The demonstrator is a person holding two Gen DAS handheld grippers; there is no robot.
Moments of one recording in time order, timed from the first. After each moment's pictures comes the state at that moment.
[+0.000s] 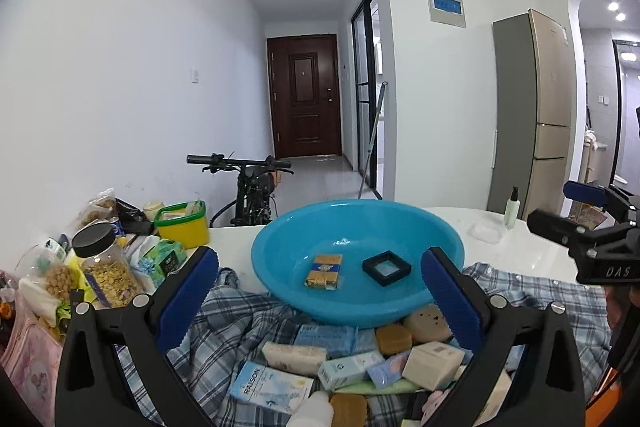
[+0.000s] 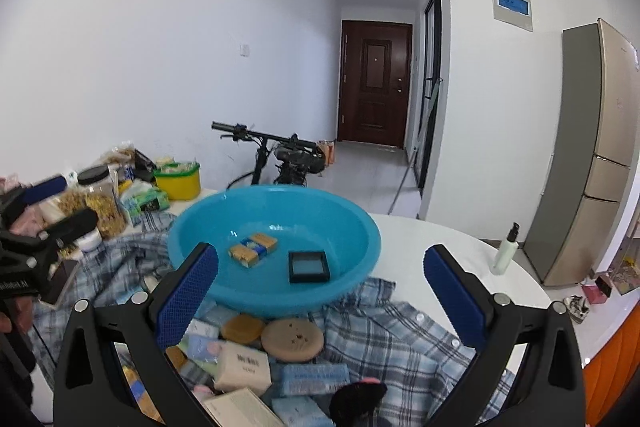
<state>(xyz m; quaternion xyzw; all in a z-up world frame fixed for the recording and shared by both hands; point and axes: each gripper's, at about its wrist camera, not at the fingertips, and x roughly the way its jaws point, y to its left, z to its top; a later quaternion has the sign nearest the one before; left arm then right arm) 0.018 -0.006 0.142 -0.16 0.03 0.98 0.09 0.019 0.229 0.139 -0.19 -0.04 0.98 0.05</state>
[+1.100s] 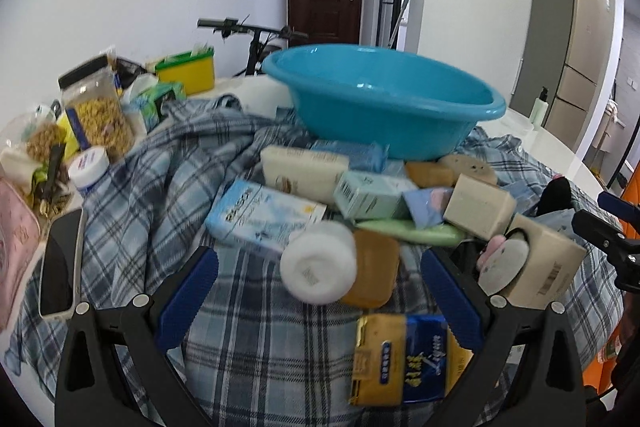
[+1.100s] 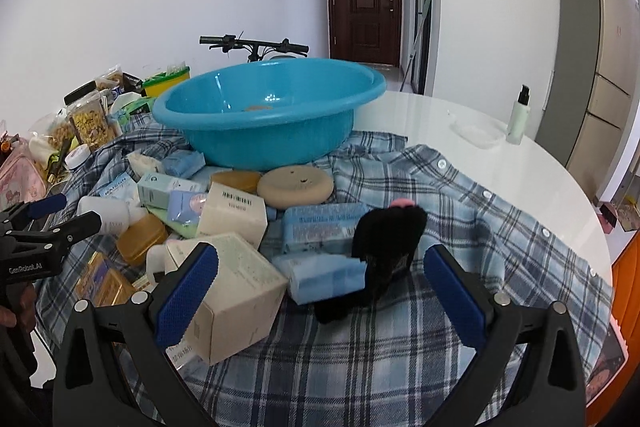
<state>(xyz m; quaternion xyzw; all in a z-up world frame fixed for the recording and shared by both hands) 0.019 -0.029 -0.006 -0.36 -0.01 0.93 0.06 0.050 0.238 0.015 -0.32 0.01 0.94 0.05</state>
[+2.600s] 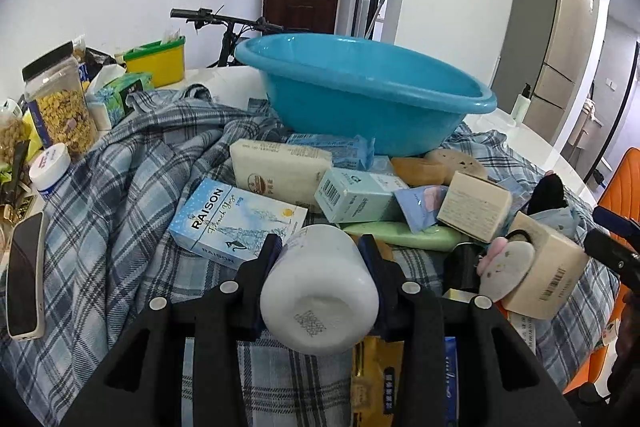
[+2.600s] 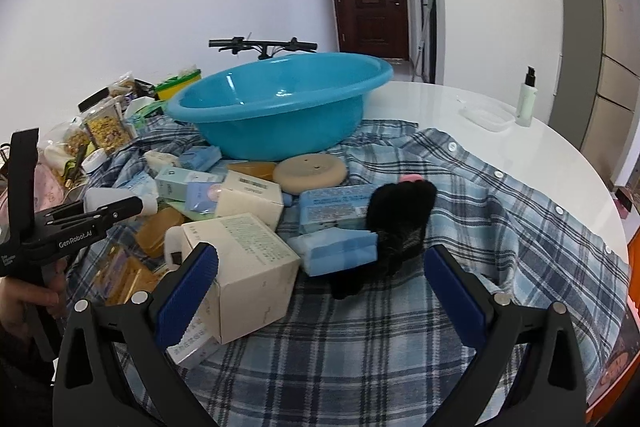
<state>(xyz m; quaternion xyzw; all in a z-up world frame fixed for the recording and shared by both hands) -0.003 -0.031 -0.020 -0.36 -0.02 0.93 0.12 0.064 0.240 0.011 -0.32 0.04 0.95 0.02</state>
